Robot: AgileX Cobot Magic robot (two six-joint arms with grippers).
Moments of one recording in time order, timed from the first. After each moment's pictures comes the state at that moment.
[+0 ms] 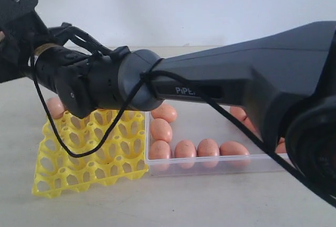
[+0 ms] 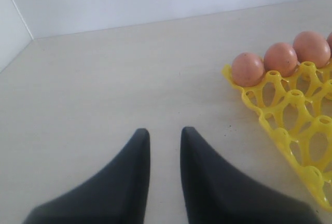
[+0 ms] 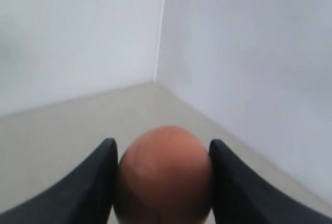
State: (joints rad) left arm 0.05 0.00 0.00 0.23 0.39 -0.09; right arm 1.01 2.23 -1.72 0.24 -0.40 -0.29
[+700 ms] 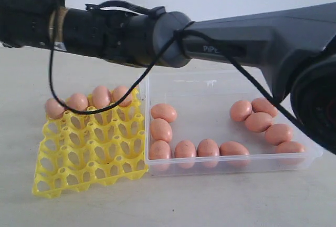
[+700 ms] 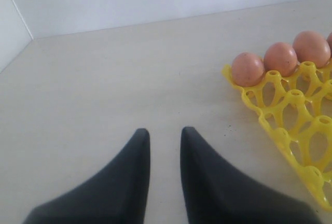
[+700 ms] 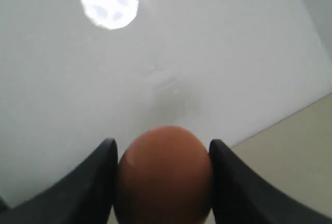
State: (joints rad) left arm 0.05 0.00 0.00 0.23 0.39 -0.09; right arm 0.83 2.24 -1.82 -0.98 -0.77 1.43
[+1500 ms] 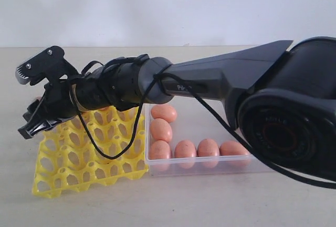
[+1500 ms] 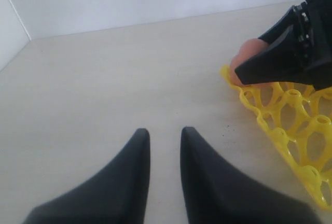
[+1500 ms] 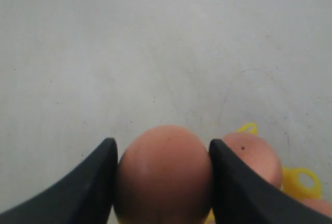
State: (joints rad) left arm 0.04 0.00 0.00 0.23 0.39 -0.09; right arm 0.87 2.39 -1.82 -1.69 -0.33 1.60
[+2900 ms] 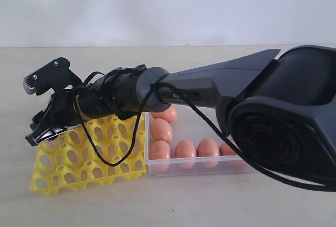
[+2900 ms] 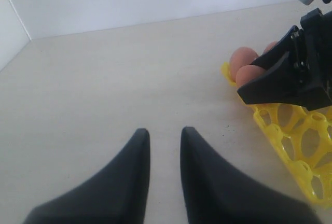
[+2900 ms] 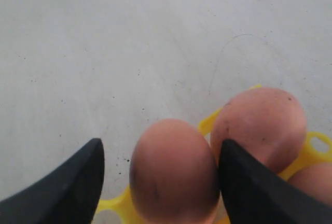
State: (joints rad) left arm 0.04 0.00 0.00 0.23 0.39 -0.09; right arm 0.87 2.43 -1.82 -1.74 -0.28 1.67
